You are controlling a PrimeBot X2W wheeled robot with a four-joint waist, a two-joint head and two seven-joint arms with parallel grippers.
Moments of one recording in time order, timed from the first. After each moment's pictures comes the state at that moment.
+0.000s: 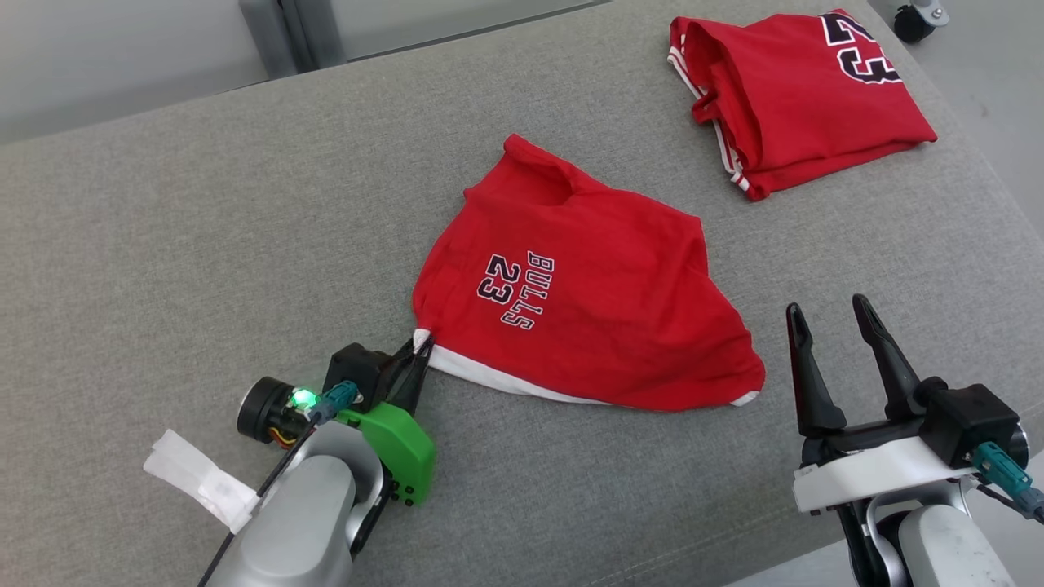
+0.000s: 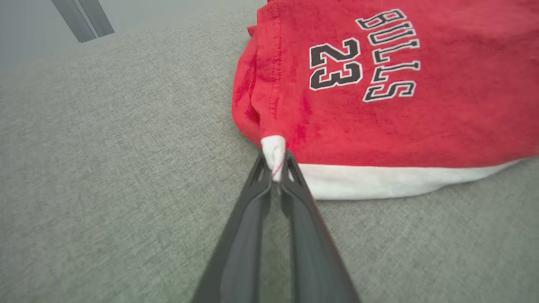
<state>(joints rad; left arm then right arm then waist) -0.53 0.10 -0.53 0.84 -0.27 -0.13 -0.26 -0.07 -0.11 0.06 0.05 0.21 0.13 -0.26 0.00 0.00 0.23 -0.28</state>
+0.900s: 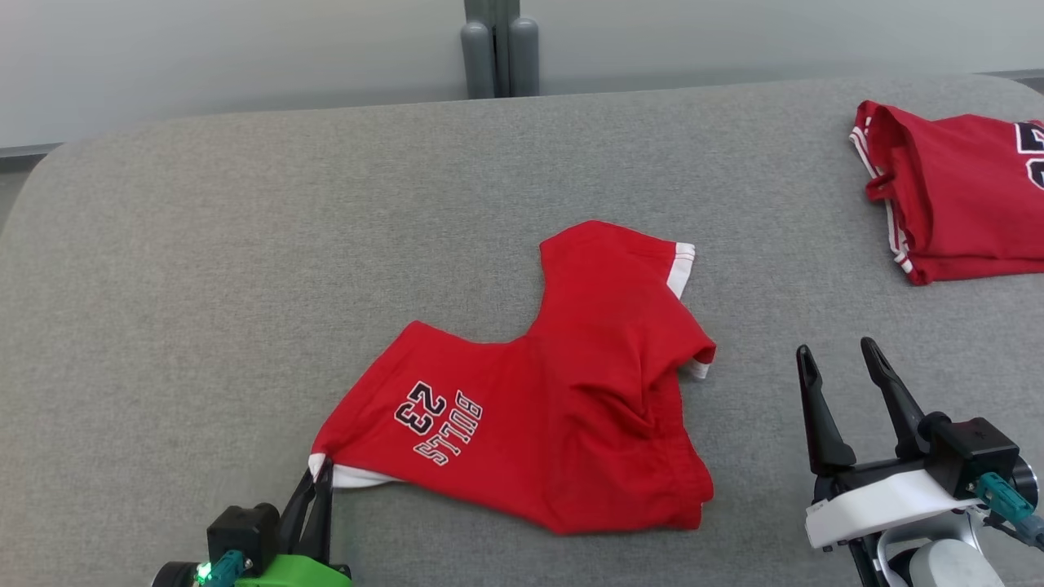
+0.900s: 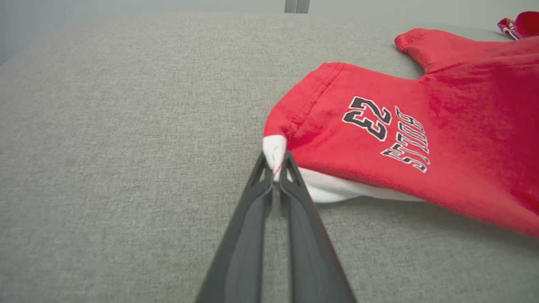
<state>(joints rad) -0.05 0.16 -0.25 0.43 -0.30 -0.04 -0.26 0.00 -0.13 0.04 0.08 0.21 0.13 -0.26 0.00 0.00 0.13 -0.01</state>
